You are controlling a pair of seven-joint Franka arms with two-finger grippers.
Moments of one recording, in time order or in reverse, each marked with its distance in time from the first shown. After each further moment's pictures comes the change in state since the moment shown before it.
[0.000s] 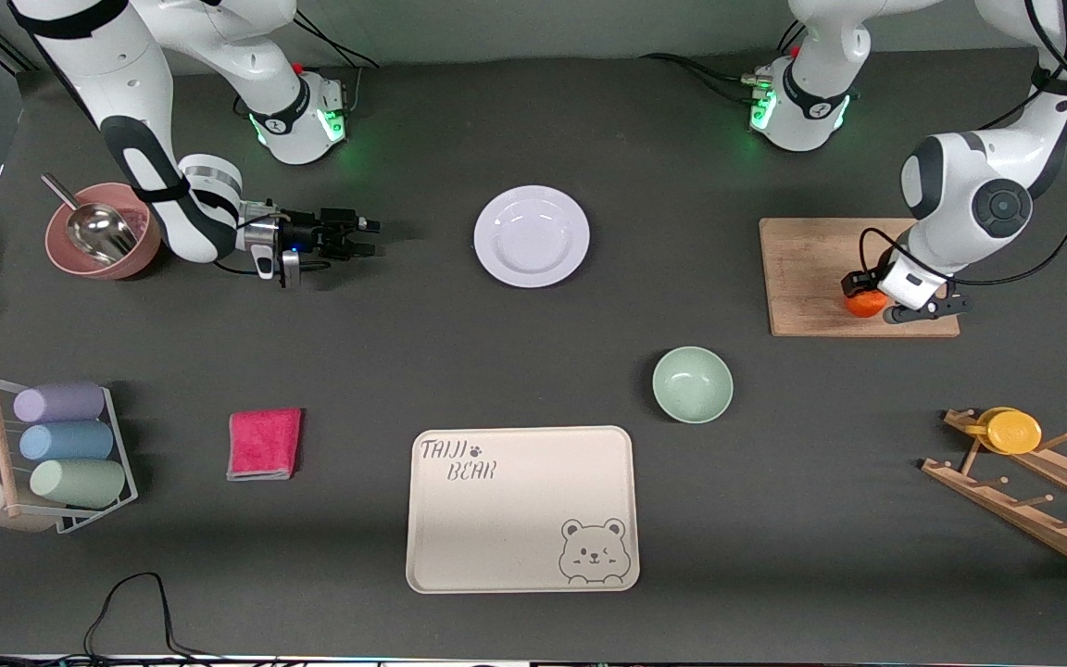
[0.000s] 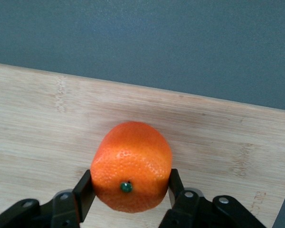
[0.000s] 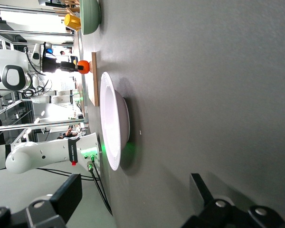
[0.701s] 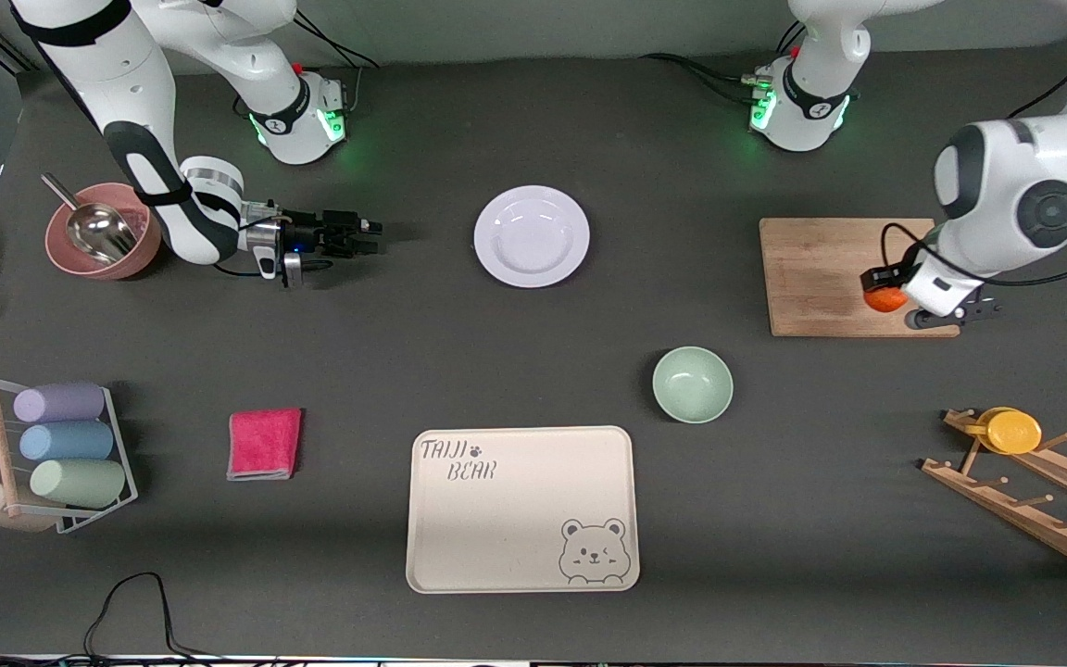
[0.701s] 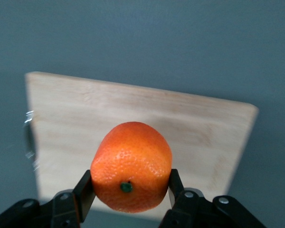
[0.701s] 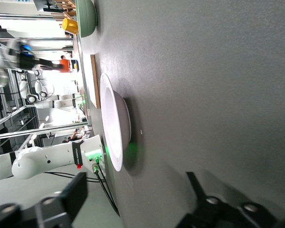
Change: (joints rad) left arm -0.017 -0.131 -0.044 0.278 -0.001 -0.520 -0.012; right arm 0.000 0.007 0.001 0.004 0.003 -0.012 0.045
